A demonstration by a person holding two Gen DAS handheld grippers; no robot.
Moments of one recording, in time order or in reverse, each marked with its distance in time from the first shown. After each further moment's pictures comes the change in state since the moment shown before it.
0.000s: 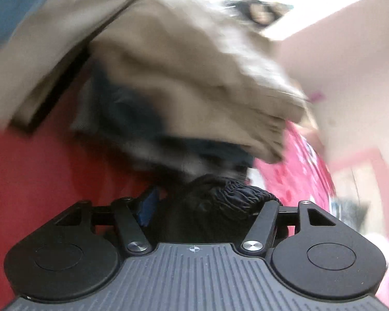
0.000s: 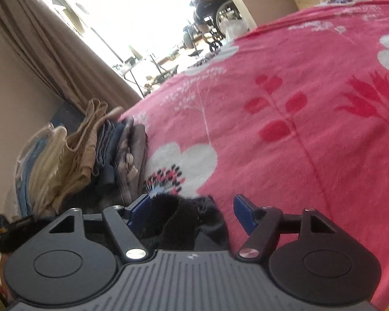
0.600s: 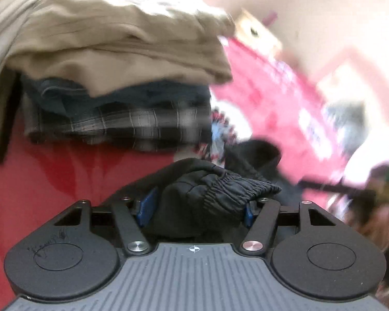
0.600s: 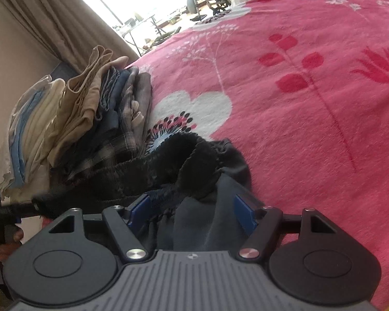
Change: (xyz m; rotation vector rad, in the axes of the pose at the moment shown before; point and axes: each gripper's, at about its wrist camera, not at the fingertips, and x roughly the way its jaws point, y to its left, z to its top) left arm -0.002 -0.046 -0.042 0.456 0.134 -0.065; right arm 0.015 0.027 -0.035 -0.069 0.145 -0.030
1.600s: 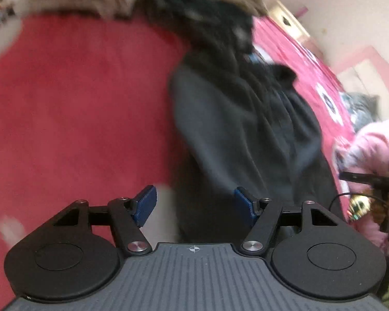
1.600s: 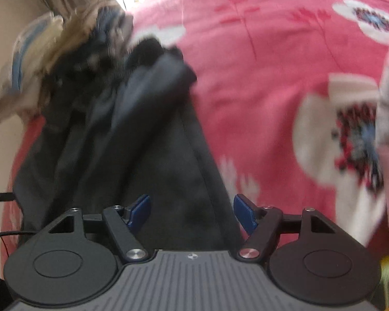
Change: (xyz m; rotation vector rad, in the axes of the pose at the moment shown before) left arm -0.145 0.051 -0.195 -0.092 0.098 0.088; right arm -0.118 -0.045 -0.137 -0.097 0.191 -0.154
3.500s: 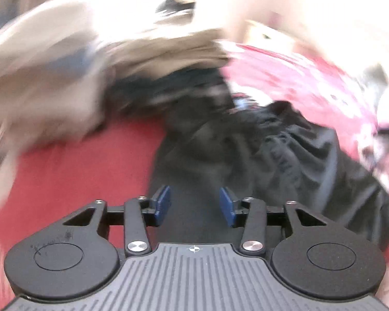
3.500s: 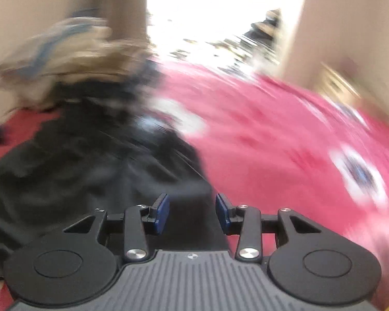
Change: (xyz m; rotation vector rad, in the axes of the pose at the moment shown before) left arm 0.023 -0.107 0.071 0.480 -0.253 0.254; right arm -0.019 0.104 0.074 -0.538 -0.348 -0.174
